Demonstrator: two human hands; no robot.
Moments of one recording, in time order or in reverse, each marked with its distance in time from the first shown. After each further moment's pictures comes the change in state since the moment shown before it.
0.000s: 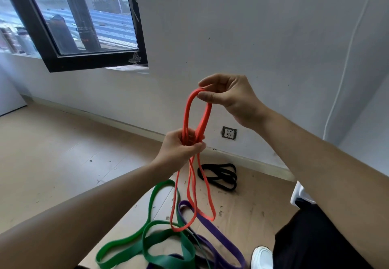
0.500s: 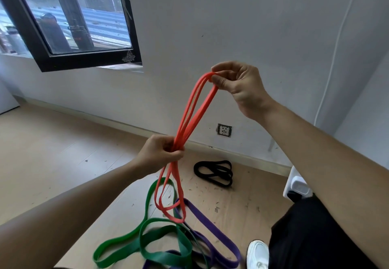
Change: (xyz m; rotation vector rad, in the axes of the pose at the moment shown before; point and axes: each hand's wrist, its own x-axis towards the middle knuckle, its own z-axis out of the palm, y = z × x) left_hand 0.001 -0.024 -0.037 0.354 -0.130 0.052; right_hand -0.001 -0.001 -0.029 0.024 0.174 -0.040
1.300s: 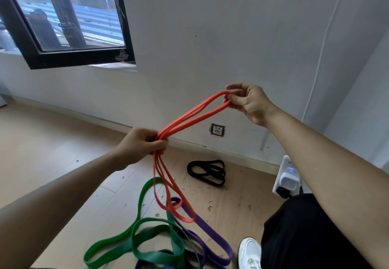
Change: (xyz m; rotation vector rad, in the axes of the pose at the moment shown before) left_hand 0.002 0.000 -0.031 -0.066 -0.054 -0.082; right_hand -0.007 0.058 -0.061 0.070 0.078 0.350
